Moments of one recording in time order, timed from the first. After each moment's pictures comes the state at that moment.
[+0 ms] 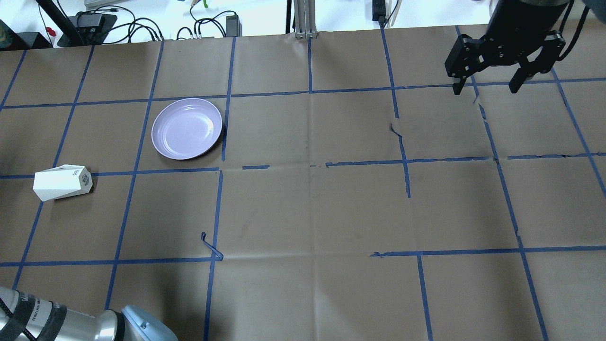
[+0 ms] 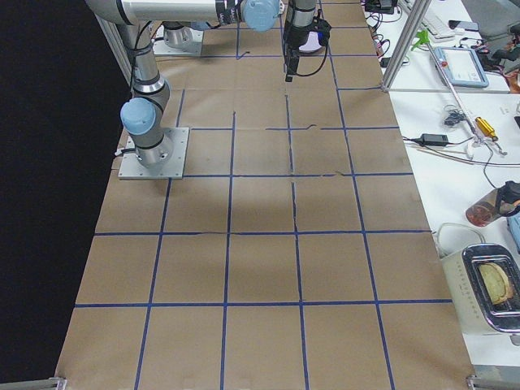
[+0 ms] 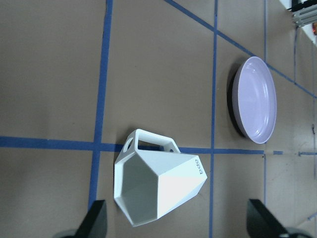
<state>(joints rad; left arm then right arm) -0.50 -2.22 -1.28 -1.86 0.98 1.13 1.47 -1.48 1.43 -1.44 -1.60 -0.06</state>
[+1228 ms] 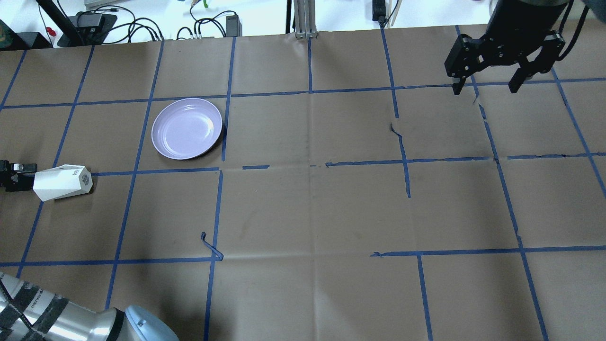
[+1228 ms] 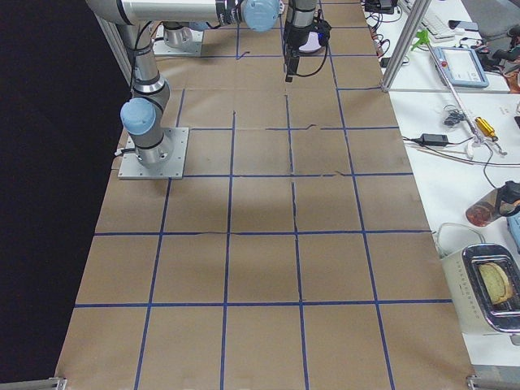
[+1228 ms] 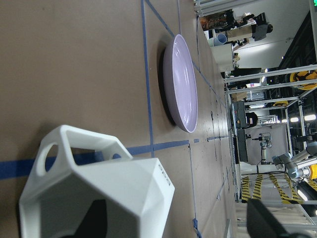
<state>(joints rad) -0.53 -2.39 -1.29 -2.17 0.84 1.43 1.47 -1.48 1.43 -1.44 -1.60 -0.06</state>
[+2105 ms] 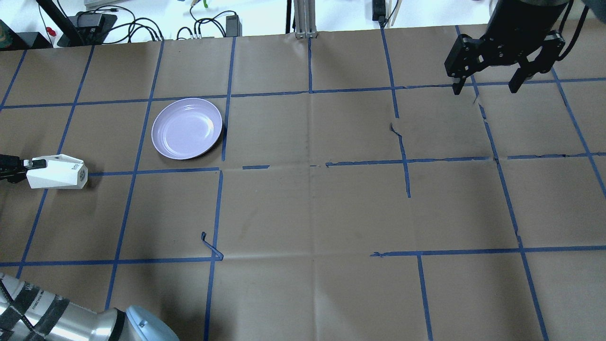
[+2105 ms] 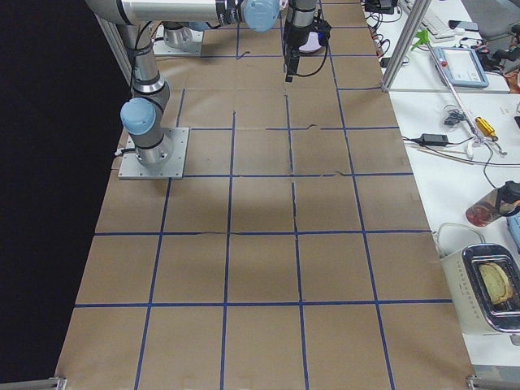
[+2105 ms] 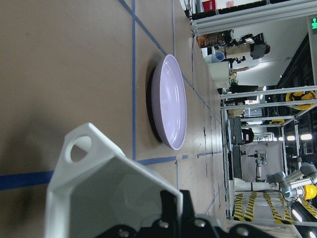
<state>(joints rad) -0.53 -2.31 -1.28 -2.22 0.81 1.33 1.47 -1.48 1.43 -1.44 -1.60 -0.06</state>
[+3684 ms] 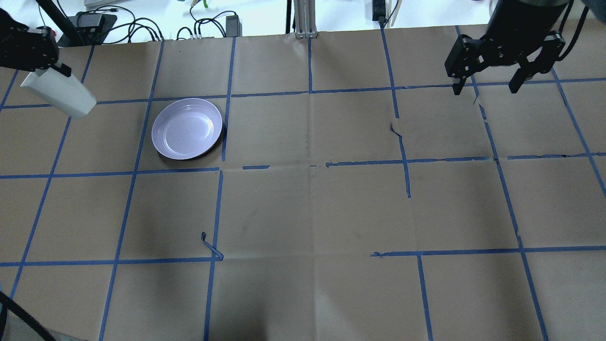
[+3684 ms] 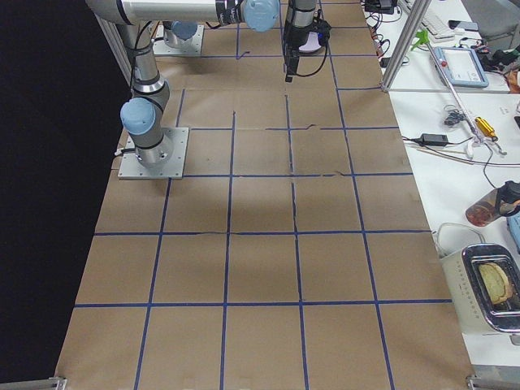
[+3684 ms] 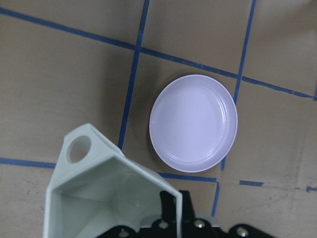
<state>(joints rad) -1.20 -1.86 -1.29 -1.52 1.40 0.22 1.47 -1.48 1.43 -1.44 -1.60 -0.06</state>
